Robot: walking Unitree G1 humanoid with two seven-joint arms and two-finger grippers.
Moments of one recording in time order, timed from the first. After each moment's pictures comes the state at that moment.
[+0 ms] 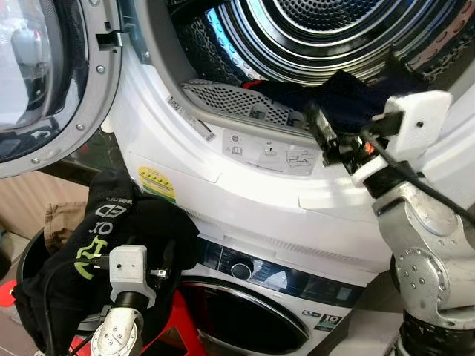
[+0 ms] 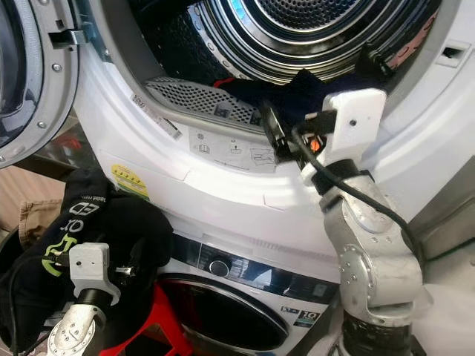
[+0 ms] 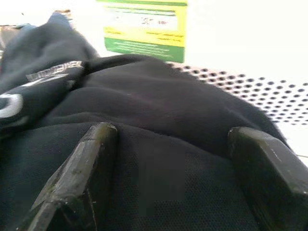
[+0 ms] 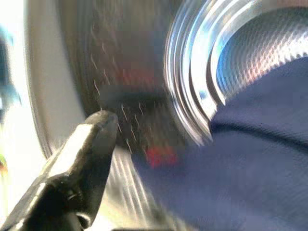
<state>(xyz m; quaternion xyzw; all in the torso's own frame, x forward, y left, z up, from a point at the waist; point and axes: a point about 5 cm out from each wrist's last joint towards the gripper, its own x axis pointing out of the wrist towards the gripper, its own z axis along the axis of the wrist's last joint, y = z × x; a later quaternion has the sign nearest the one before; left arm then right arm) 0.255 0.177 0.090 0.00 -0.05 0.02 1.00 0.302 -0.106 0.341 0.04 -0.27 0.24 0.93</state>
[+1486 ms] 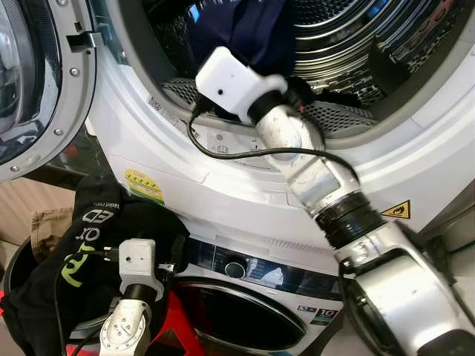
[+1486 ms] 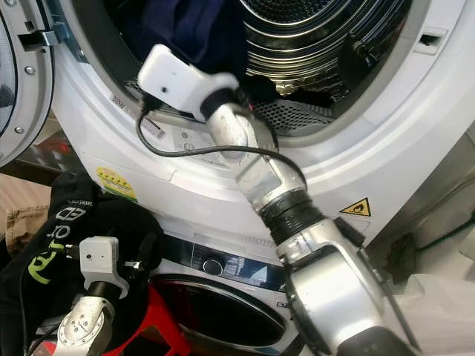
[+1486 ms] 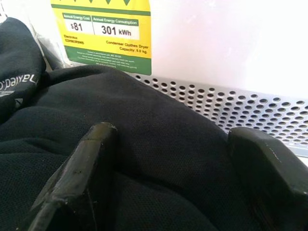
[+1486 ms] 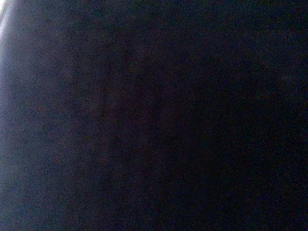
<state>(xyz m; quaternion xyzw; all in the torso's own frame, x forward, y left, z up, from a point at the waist) 0.264 0.168 0.093 -0.01 -0.05 0.00 1.00 0.383 -0.012 0.328 -0.27 -0.26 0.18 0.91</state>
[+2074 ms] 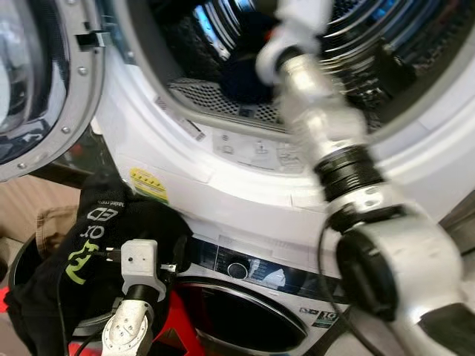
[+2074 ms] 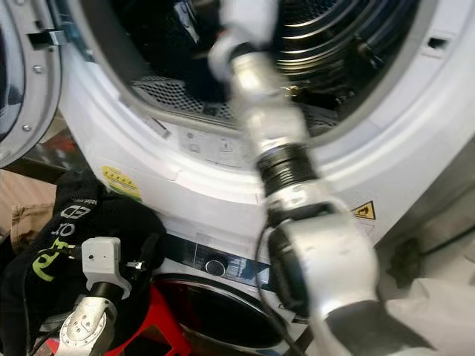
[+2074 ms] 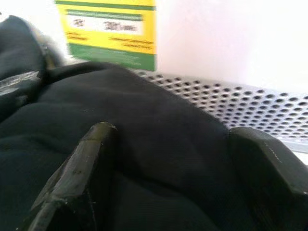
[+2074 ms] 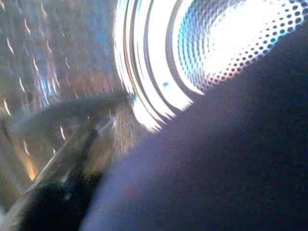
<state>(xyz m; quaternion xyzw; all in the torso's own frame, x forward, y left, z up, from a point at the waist) 0.263 0.171 0.092 -0.01 -0.05 0.01 1.00 0.408 -0.051 0.362 0.06 -0.17 0.14 0.97</state>
